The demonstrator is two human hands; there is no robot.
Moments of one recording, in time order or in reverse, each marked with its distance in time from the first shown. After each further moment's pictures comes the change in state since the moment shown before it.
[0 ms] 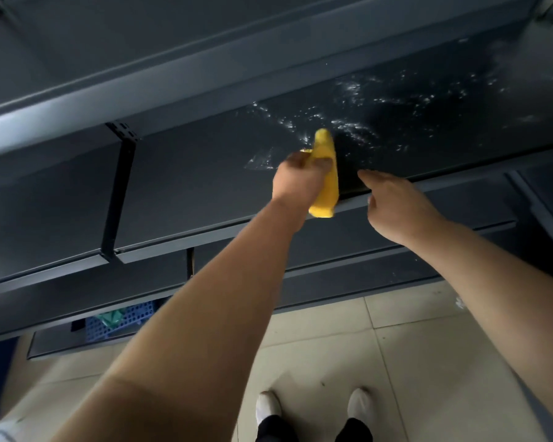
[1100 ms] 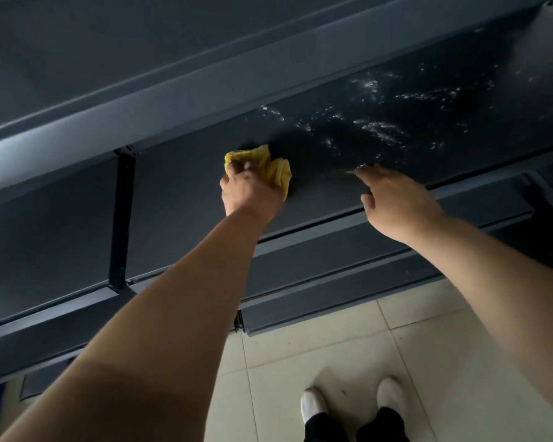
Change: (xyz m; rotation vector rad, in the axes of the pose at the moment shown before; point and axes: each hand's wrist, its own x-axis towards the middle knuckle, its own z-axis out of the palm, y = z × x) left_hand 0.089 -0.053 -0.092 0.808 0.220 0.204; right_hand 0.034 -0.042 0.026 -0.135 0.056 0.051
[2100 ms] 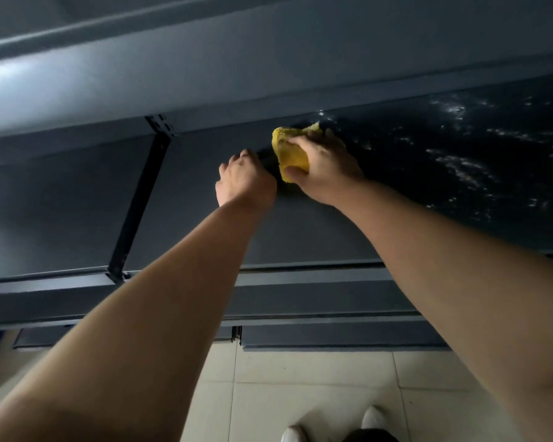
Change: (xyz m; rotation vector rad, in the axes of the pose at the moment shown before) left_hand 0.052 -0.036 -0.018 -0.100 0.156 -0.237; right_hand 0.144 -0.111 0.039 0.232 -0.015 -0.291
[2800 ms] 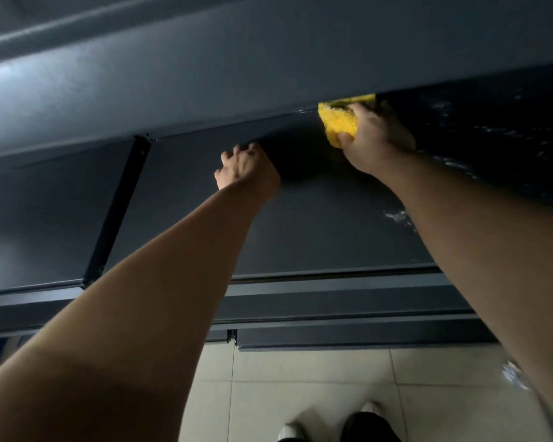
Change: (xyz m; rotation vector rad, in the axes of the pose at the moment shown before) left_hand 0.017 0.044 0.017 0.237 -0.098 0.041; right_hand 0.036 0.092 -0.032 -0.146 0.169 0.314
